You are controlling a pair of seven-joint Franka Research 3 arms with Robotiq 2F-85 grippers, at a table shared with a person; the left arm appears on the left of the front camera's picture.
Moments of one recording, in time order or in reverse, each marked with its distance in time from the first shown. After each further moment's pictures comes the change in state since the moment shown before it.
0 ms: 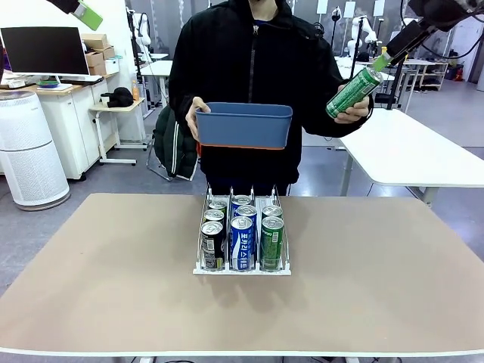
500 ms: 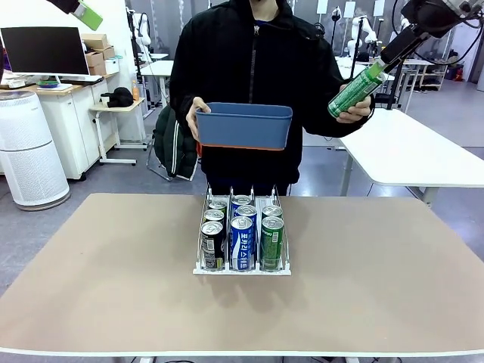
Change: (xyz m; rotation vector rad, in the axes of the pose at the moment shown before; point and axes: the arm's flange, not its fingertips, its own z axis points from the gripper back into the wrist) left arm 0.000 0.000 0.000 0.000 0.000 0.000; right arm 0.000 0.004 -0.012 0.042 0.029 0.006
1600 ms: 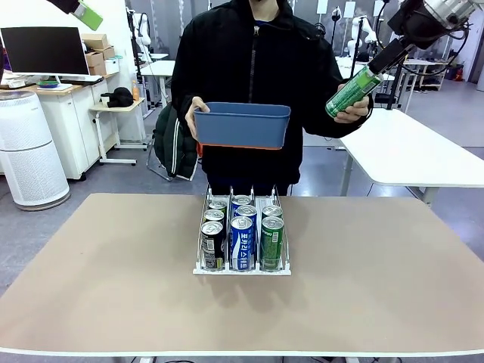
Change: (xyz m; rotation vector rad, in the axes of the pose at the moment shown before) left arm 0.000 0.000 0.000 0.000 0.000 0.000; right arm 0.002 0.003 -0.029 0.072 -0.005 0.047
